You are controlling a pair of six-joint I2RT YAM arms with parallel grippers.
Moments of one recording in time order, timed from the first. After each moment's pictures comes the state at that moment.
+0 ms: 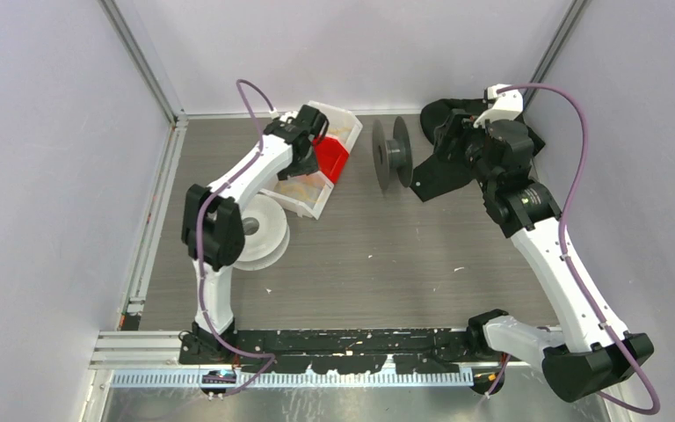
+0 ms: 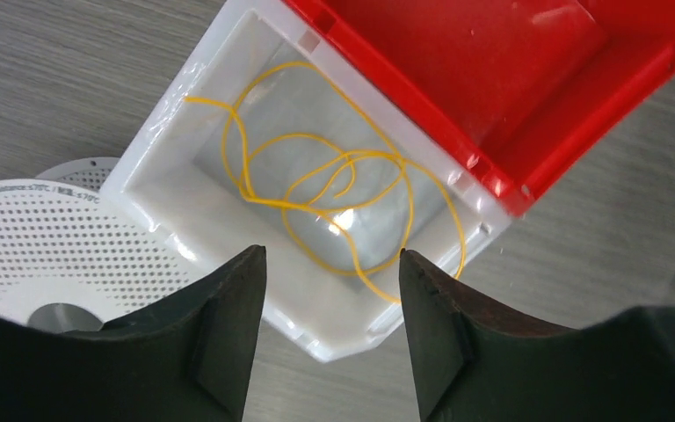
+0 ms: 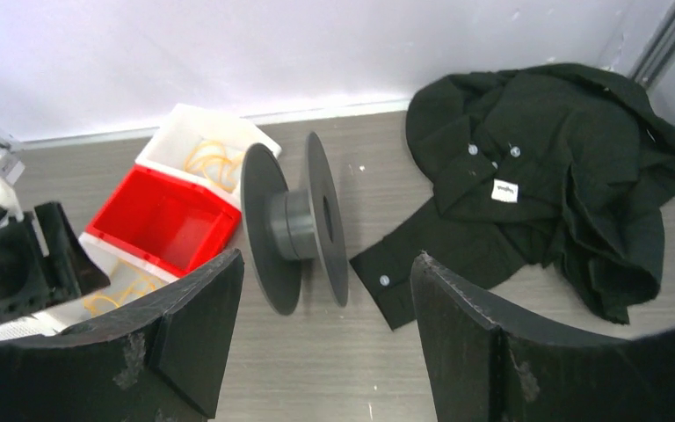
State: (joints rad) left arm -0.48 1.97 1.79 -0.93 -0.41 -0.68; right arm 0.31 1.10 1.25 -0.32 0.23 0.24
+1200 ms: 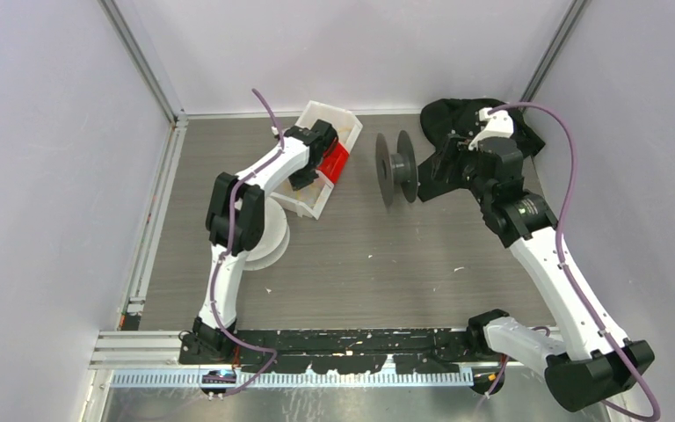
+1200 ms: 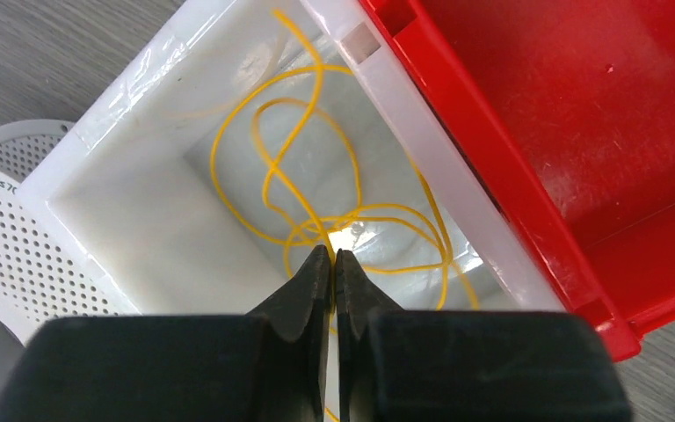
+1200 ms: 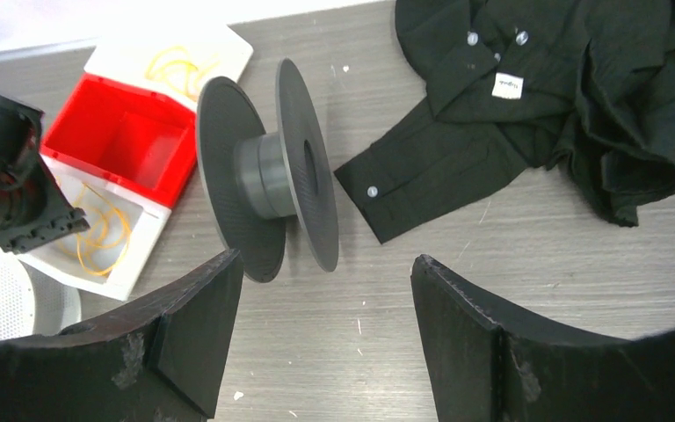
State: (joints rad) left arm -0.50 2.24 1.95 -1.08 -0.55 -0.94; right arm 0.31 1.02 1.14 -0.48 0.22 0.29
